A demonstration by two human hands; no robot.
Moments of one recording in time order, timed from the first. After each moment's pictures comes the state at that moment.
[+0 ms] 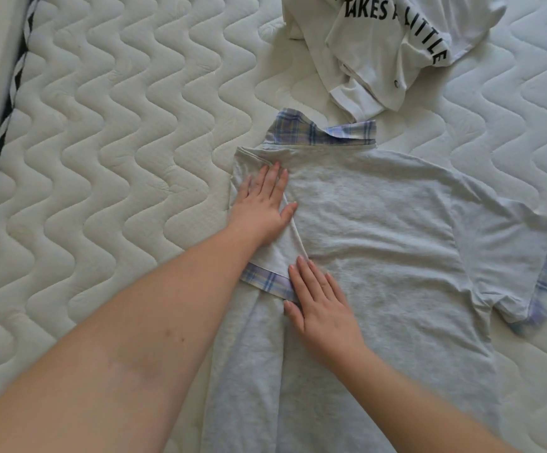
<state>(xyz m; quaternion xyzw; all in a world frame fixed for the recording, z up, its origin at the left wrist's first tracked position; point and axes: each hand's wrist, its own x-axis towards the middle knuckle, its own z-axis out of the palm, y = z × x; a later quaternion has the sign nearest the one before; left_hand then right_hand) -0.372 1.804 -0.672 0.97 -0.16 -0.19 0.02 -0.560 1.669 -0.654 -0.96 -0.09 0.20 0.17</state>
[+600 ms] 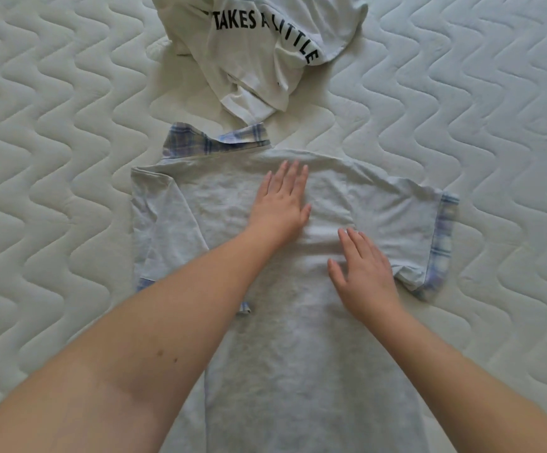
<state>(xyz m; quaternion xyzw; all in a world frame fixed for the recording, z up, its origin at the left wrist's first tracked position) -0.391 1.612 -0.652 0.95 -0.27 -0.17 0.04 -0.549 1.488 -0.624 -0.95 0.16 0.15 0.20</state>
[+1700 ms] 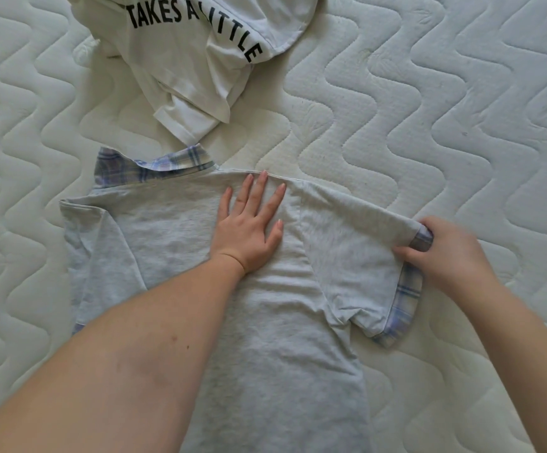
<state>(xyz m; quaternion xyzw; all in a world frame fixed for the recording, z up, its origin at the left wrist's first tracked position) -0.379 1.575 -0.708 0.96 -0.27 -0.09 0.04 -0.492 1.284 -0.627 -0.91 0.29 0.18 0.26</state>
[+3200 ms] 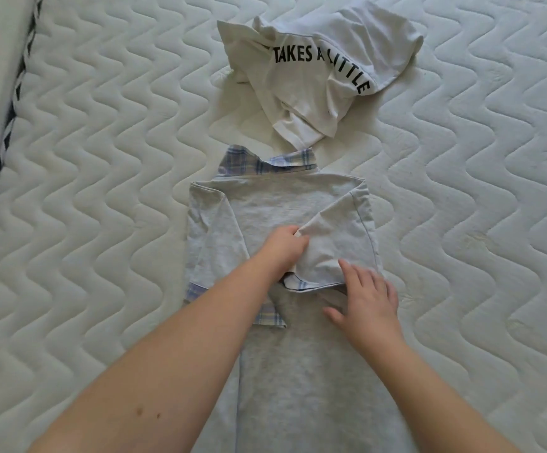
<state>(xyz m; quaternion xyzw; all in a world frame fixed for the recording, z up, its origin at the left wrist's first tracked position) -0.407 1.671 -0.615 0.81 0.12 -0.37 0.43 -0.538 1.540 -0.607 -0.96 0.12 0.22 0.16</state>
